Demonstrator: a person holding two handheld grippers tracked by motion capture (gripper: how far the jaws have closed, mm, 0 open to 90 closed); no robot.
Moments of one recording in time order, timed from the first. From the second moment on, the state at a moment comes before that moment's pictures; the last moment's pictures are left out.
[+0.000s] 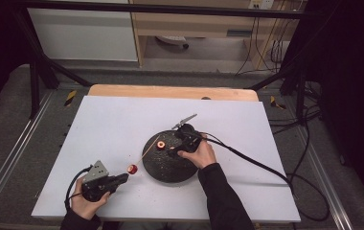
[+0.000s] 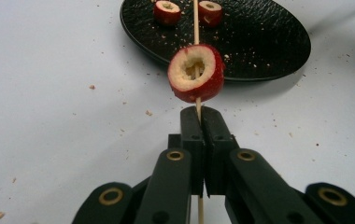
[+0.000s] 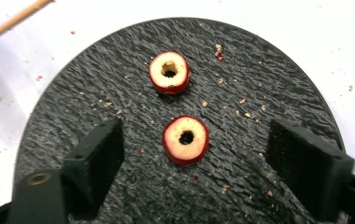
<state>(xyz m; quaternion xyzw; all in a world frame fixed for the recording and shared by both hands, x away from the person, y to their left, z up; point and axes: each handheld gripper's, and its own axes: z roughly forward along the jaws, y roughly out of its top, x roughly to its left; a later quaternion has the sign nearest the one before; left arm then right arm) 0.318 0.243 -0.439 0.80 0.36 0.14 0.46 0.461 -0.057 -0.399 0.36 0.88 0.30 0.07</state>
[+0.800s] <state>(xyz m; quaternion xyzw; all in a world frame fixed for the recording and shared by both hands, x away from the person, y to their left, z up) 0.320 0.243 -0.441 0.81 0.36 0.13 0.45 0.478 -0.049 -0.412 0.36 0.90 0.26 0.01</state>
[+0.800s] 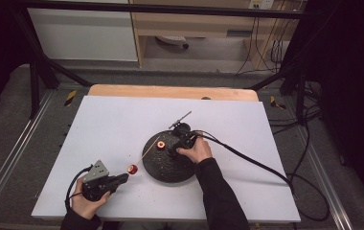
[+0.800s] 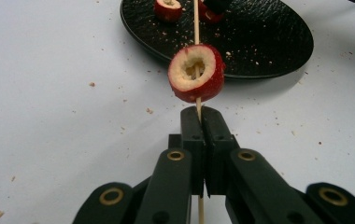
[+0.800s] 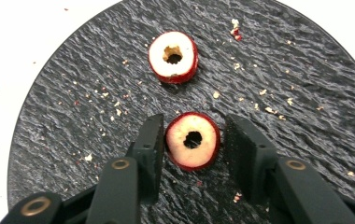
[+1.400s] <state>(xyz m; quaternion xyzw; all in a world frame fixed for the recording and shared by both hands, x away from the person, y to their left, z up) 0.320 0.242 -0.441 0.81 0.36 0.13 0.45 0.479 -0.050 -0.410 0.38 0.89 0.26 -0.01</state>
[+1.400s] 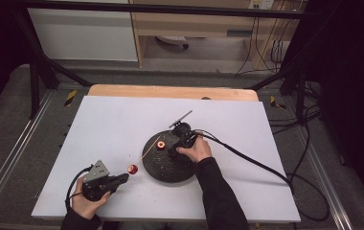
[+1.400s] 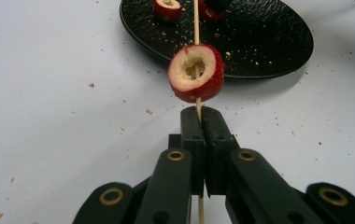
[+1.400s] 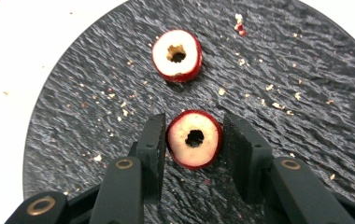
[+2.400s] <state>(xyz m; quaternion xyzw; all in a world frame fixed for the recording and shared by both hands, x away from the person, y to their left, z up) 0.318 0.239 -0.440 0.81 0.35 0.14 0.45 0.437 -0.093 -0.377 0.41 0.83 0.37 0.02</state>
